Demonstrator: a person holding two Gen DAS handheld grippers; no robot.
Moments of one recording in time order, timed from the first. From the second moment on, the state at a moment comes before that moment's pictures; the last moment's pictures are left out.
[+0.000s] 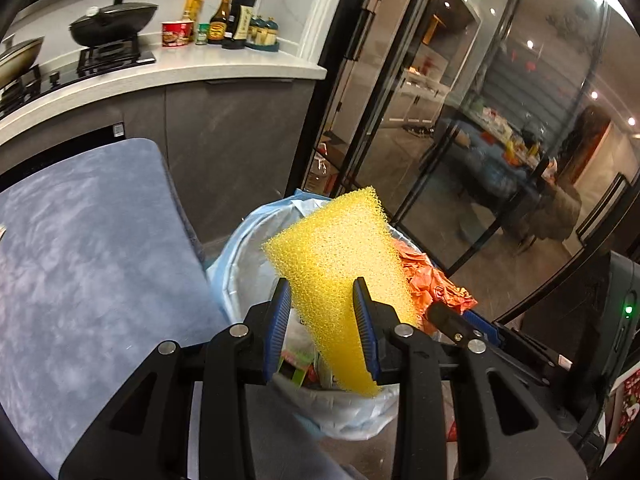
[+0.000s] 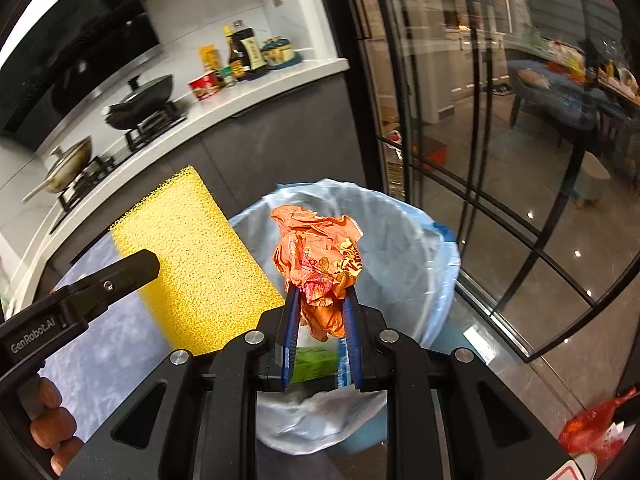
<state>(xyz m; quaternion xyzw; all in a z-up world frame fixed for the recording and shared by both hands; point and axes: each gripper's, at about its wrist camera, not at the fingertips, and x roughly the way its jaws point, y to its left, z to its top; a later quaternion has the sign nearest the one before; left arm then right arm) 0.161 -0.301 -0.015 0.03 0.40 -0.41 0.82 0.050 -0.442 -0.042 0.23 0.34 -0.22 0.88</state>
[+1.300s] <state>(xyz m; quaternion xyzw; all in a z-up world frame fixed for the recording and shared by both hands) 0.188 -0.210 -0.006 0.02 0.37 -0.29 0.88 0.088 -0.369 -0.024 0.21 0.33 -0.15 0.91</state>
